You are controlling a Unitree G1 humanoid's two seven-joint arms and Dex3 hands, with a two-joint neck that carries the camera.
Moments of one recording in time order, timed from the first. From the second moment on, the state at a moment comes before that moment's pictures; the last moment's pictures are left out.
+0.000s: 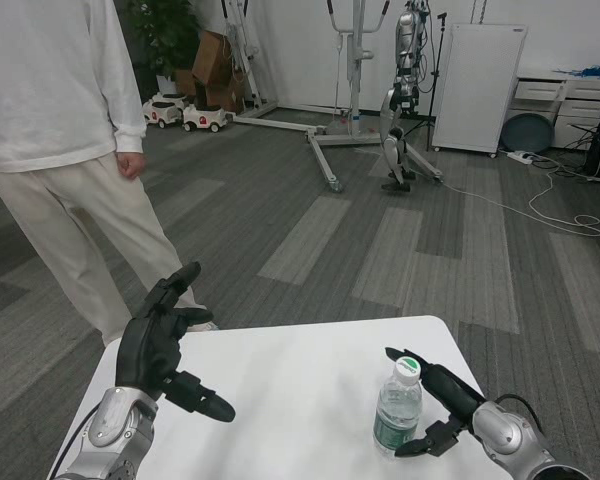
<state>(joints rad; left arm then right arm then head) -0.47 0.25 -0.71 0.87 -0.89 -0.81 0.02 -0.32 -0.38 -0.01 1.15 -0.40 -0.68 0.12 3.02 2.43</state>
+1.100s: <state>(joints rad) -0.47 0.25 -0.71 0.87 -0.89 -0.82 0.03 -0.22 -0.43 -0.01 0.87 -0.18 -0.55 0.25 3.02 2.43</state>
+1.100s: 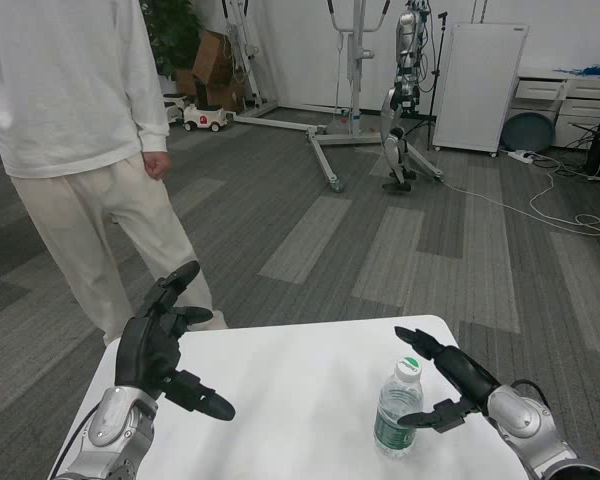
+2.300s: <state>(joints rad) -0.46 0.26 -0.71 0.87 -0.89 -0.82 0.03 -0.18 -0.46 0.04 0.38 0.03 -0.49 0.26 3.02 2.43</state>
